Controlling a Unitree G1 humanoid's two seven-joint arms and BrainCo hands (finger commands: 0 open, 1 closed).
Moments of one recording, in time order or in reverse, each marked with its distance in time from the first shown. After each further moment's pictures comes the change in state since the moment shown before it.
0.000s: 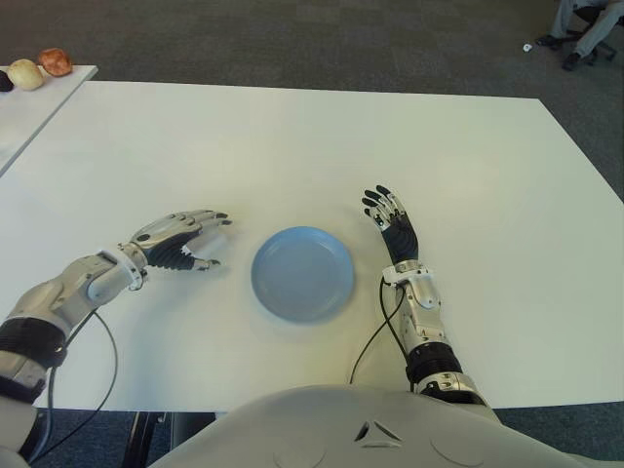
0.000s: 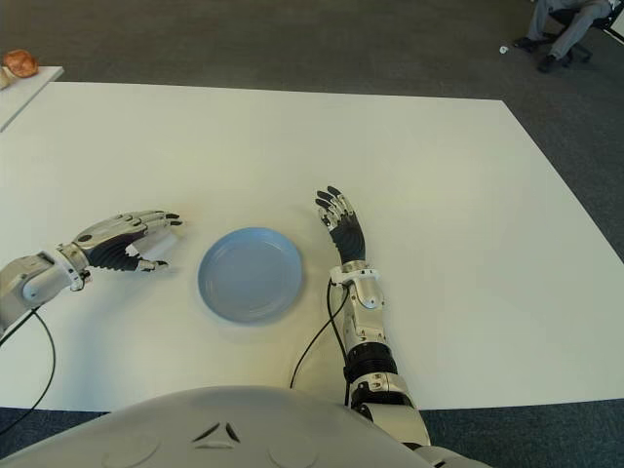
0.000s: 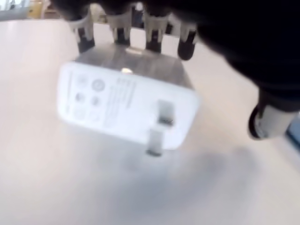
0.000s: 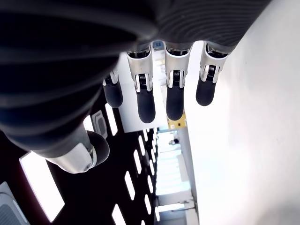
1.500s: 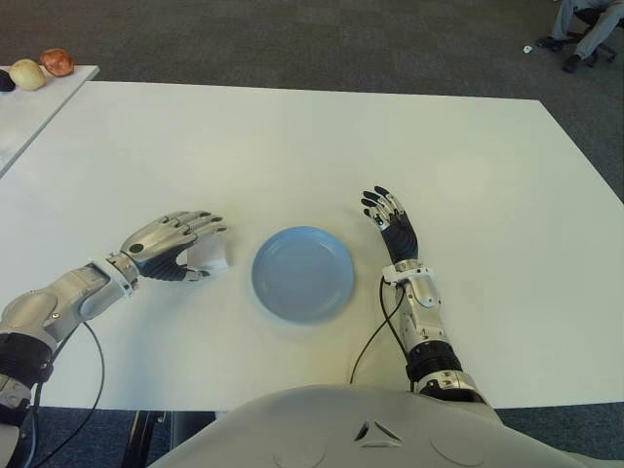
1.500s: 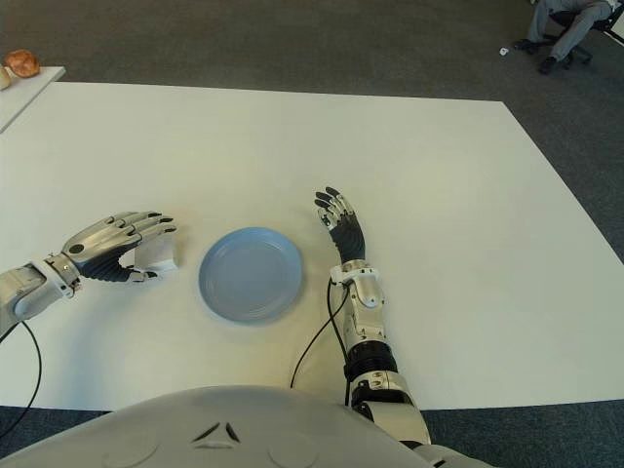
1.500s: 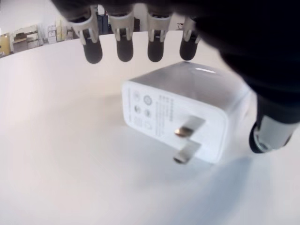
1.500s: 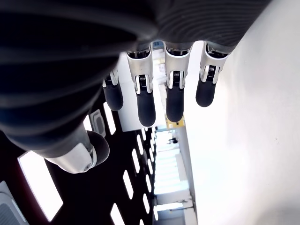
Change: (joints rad) left arm 0.069 -0.013 0.056 -0.065 0.276 0.048 0.231; right arm -0.009 -0.008 -0.004 0.011 -0.001 0.007 0.001
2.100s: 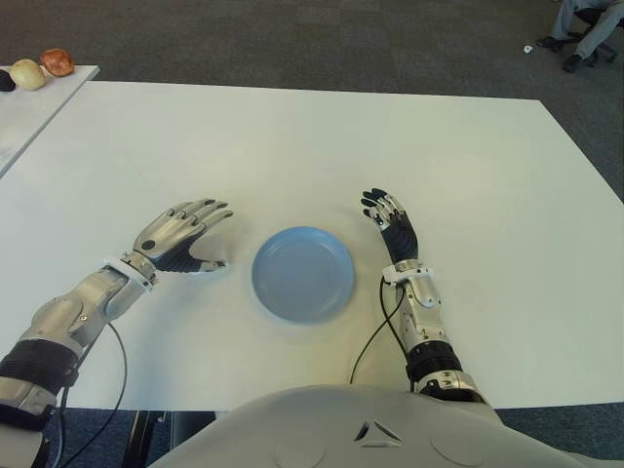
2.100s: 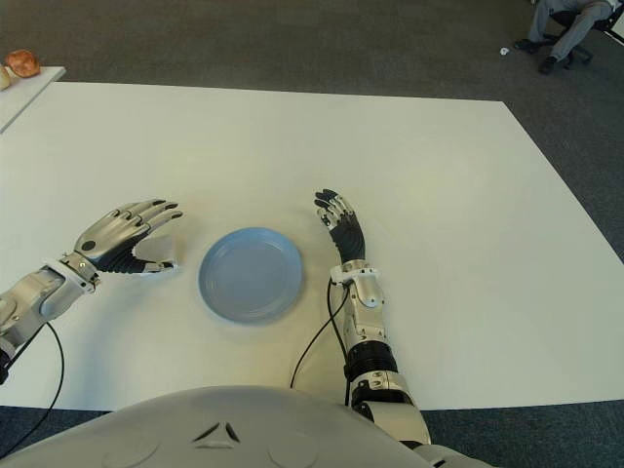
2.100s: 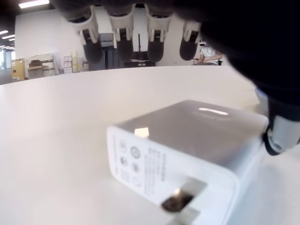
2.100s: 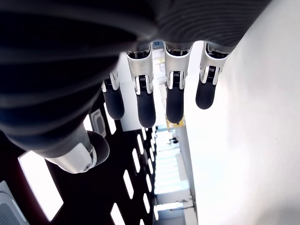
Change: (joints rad) left arm 0.031 -0.102 0.016 -0.088 -0.009 0.175 0.038; right arm 0.000 0.000 0.000 0.000 0.000 -0.004 0.001
